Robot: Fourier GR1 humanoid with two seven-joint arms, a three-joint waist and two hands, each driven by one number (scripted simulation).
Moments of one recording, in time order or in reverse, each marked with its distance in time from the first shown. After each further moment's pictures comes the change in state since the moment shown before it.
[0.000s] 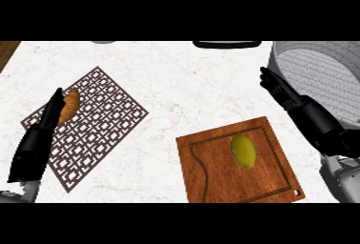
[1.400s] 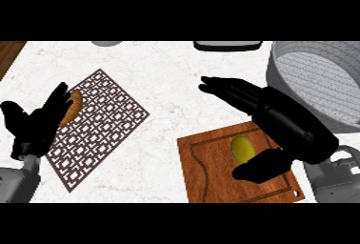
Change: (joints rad) left arm -0.127 -0.086 0.147 0.243 0.247 -0.219 0.134; right arm -0.246 0.032 0.152 -0.200 0.453 0.166 0.176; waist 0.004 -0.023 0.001
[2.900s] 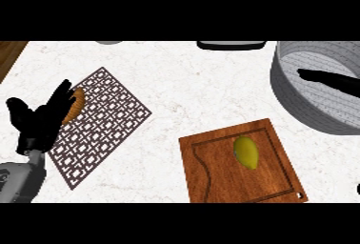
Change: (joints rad) left arm -0.031 -0.071 0.071 0.051 -0.075 -0.069 -0.008; right arm 0.107 -0.215 -0.494 -0.009 -0.395 0.597 0.185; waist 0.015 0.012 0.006
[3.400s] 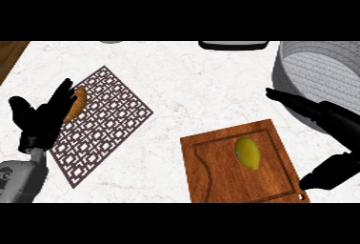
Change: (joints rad) left arm -0.012 -0.026 0.029 0.016 -0.036 -0.028 0.000; right arm 0.170 0.207 0.104 0.070 0.441 -0.167 -0.364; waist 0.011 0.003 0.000
